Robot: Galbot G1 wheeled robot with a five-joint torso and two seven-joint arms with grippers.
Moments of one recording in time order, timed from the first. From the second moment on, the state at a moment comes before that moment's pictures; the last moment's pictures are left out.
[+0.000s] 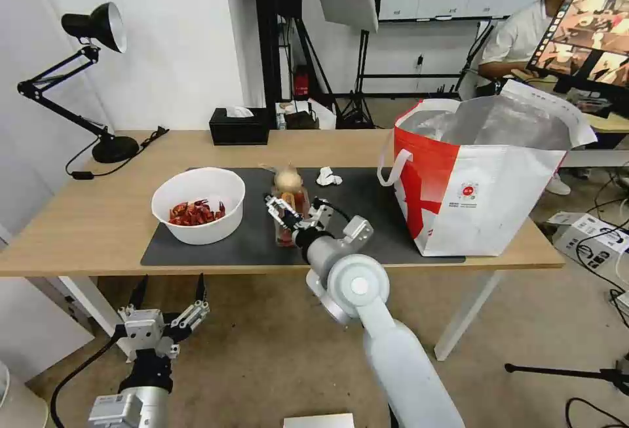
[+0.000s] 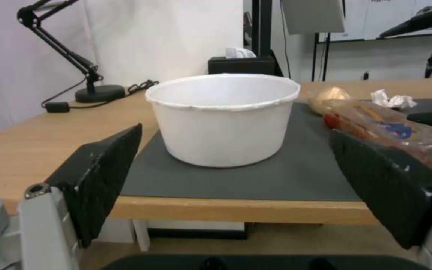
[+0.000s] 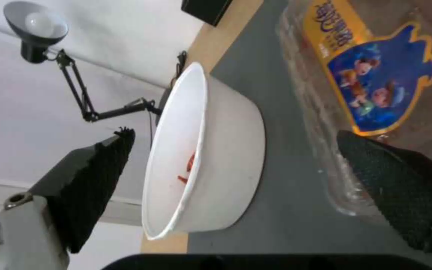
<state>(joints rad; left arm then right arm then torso) 1.87 -1.52 -0.65 -2.30 -0.06 -0.12 -0.04 -0.90 1.57 0.03 1.87 1.34 -0.34 0.64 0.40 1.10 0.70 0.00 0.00</state>
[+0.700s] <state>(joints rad) 1.86 -1.51 -0.67 -2.30 -0.08 -0.12 -0.04 -0.51 1.30 -0.13 1.73 0.82 -0.34 0.29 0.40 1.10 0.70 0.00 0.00</state>
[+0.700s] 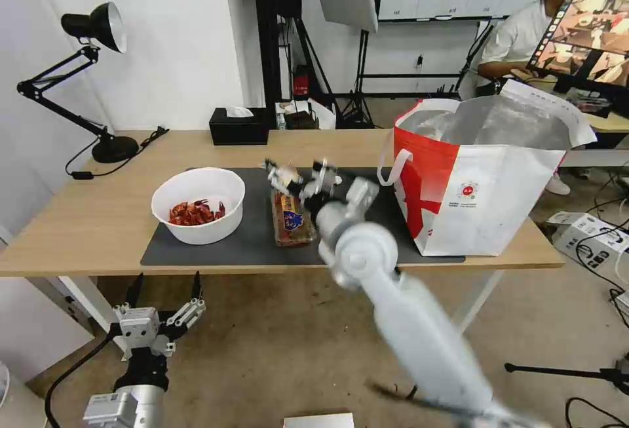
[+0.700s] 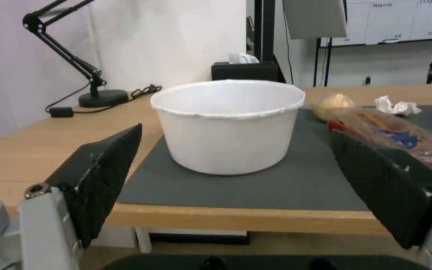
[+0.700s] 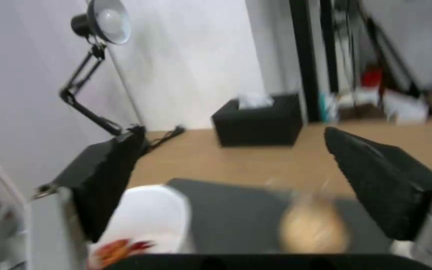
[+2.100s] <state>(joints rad) 1.81 -1.48 -0.66 -2.24 -0.11 -0.12 -0.04 -0.26 1.32 -0.41 1.17 0.71 -0.34 -0.15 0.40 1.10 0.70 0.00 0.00</state>
